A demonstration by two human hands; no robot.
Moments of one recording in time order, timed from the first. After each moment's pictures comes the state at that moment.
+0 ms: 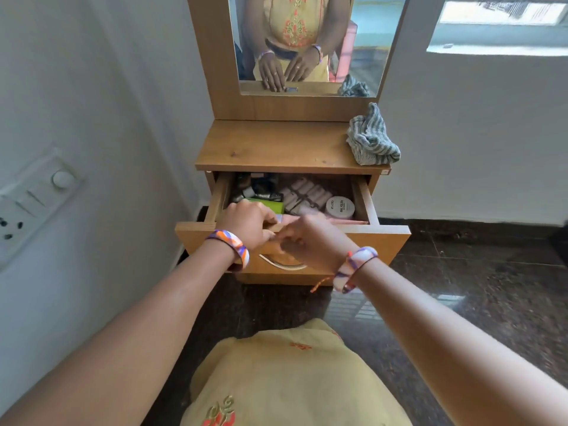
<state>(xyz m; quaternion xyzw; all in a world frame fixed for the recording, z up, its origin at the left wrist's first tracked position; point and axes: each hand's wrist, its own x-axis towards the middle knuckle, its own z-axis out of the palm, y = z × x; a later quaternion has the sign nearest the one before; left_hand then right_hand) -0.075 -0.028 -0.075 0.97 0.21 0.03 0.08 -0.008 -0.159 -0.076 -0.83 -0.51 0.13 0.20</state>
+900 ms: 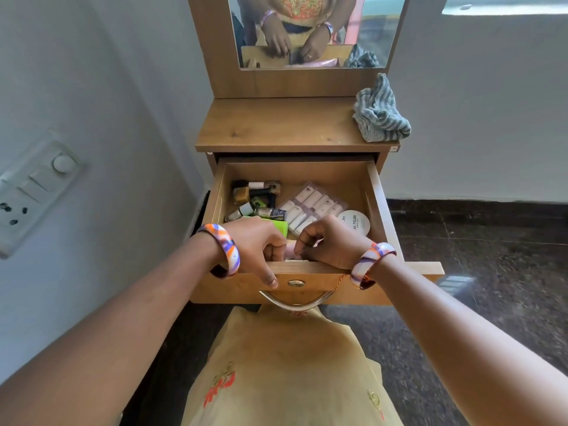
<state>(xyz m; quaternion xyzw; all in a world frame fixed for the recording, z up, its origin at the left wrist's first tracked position) -0.106 -0.045 -0.066 0.96 0.05 -0.24 0.16 -0.003 -0.183 -0.103 -0.81 -0.46 0.25 0.27</state>
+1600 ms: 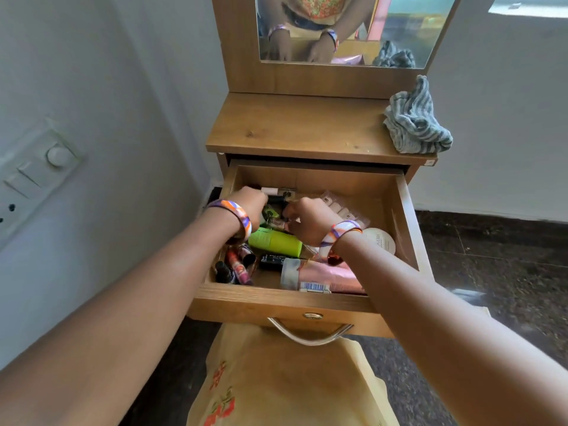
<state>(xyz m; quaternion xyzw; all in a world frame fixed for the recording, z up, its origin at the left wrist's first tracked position) -0.047 0.030 -0.104 0.96 0.23 -0.17 0.06 0.032 -0.087 -0.128 -0.86 -0.45 0.19 0.16</state>
